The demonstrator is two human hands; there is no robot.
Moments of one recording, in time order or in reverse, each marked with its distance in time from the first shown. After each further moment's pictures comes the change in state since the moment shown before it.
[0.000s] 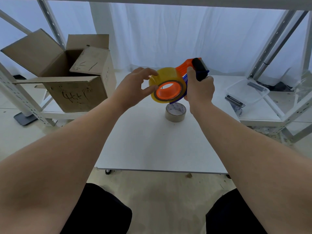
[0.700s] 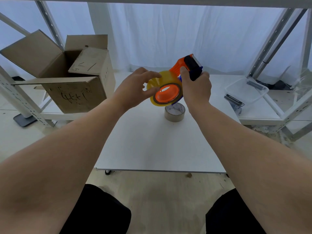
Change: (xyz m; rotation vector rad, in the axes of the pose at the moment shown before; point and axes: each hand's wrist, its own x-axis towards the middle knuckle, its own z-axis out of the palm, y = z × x) left_hand 0.003 0.004 0.004 0.045 -0.045 0.012; right_hand -0.004 -0.001 -0.001 -0.162 -0.030 -0.191
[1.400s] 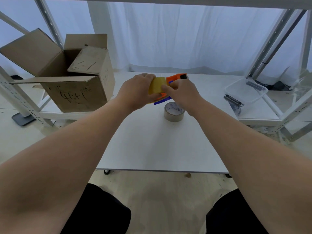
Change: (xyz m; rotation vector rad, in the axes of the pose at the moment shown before) left_hand 0.005 0.003 0.012 0.329 -0.010 -0.051; right_hand -0.007 -0.002 0.003 -0.361 -0.517 -0.219
